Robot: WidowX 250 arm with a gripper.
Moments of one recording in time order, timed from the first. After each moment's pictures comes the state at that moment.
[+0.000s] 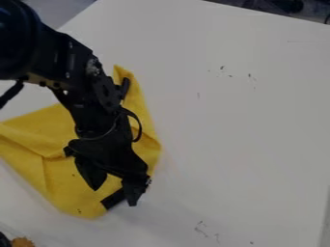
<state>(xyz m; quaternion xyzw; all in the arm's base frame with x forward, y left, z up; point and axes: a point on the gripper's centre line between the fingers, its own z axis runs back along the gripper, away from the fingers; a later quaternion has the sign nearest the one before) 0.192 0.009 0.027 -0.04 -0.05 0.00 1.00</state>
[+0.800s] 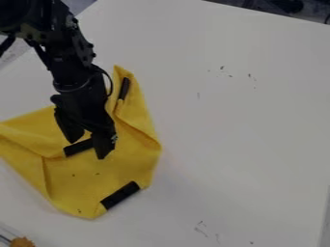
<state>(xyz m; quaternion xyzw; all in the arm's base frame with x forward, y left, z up) 0.231 0.085 0.032 0.00 -0.05 -0.06 1.00</state>
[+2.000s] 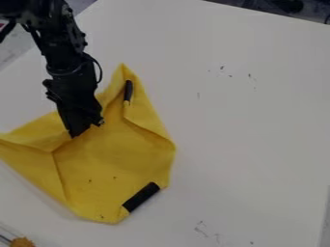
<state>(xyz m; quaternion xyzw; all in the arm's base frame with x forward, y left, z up) 0.253 0.109 0.035 0.03 -0.03 -0.08 1.00</state>
